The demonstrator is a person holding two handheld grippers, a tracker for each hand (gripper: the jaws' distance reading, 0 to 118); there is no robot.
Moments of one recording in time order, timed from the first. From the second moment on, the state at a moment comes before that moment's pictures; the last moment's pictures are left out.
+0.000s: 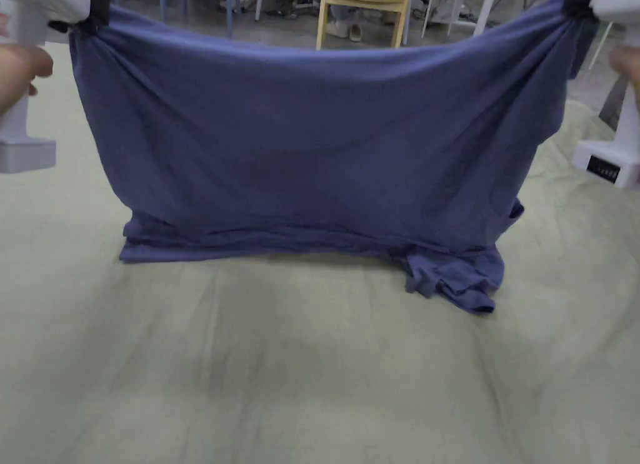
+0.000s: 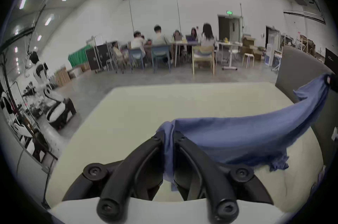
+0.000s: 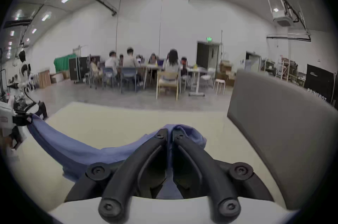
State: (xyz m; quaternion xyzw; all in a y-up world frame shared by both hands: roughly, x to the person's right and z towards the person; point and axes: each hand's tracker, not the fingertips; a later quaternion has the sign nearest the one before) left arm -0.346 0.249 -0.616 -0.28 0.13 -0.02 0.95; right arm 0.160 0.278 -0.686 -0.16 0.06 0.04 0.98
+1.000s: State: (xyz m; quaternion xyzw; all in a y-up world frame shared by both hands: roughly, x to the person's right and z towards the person) left arm -0.289 0.067 -0.183 -0.43 0.08 0.00 0.90; right arm 0.265 0.083 -0.213 -0.33 0.10 -0.04 0.94
